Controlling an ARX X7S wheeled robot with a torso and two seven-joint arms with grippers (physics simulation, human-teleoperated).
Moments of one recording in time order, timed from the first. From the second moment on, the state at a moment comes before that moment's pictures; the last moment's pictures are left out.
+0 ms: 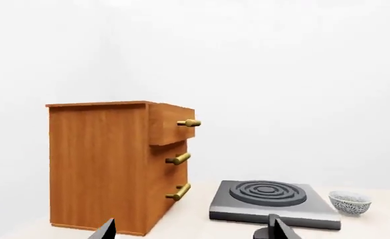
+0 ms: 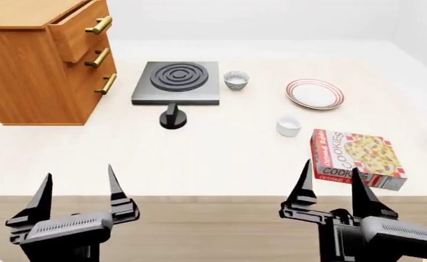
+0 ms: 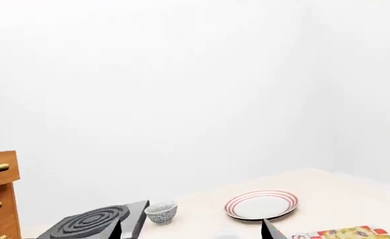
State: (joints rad) left arm 0.07 -0.11 -0.01 0.31 -0.01 0.11 -0.24; right arm -0.04 0.08 0.00 -0.26 0.24 -0.20 0.12
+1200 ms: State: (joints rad) left arm 0.11 -0.17 -0.05 0.39 -0.03 0.23 -0.40; right arm -0.06 0.16 0.00 -0.35 0.40 -0.35 0.17
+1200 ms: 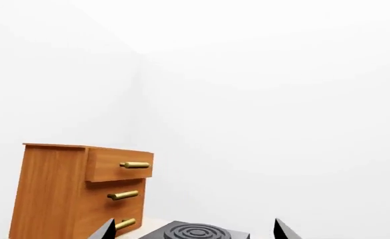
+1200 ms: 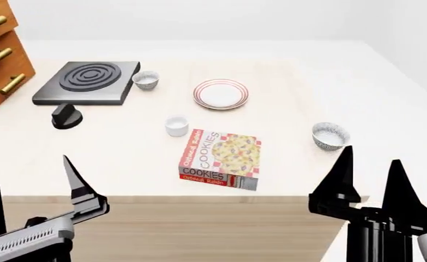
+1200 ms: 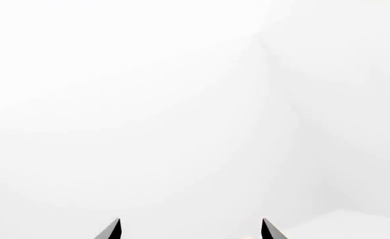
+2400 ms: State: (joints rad) left arm 0.10 -0.21 0.00 0.35 -0.04 0.25 -0.45; right arm -0.07 0.21 -0.06 -0.39 0.40 -0.34 0.21
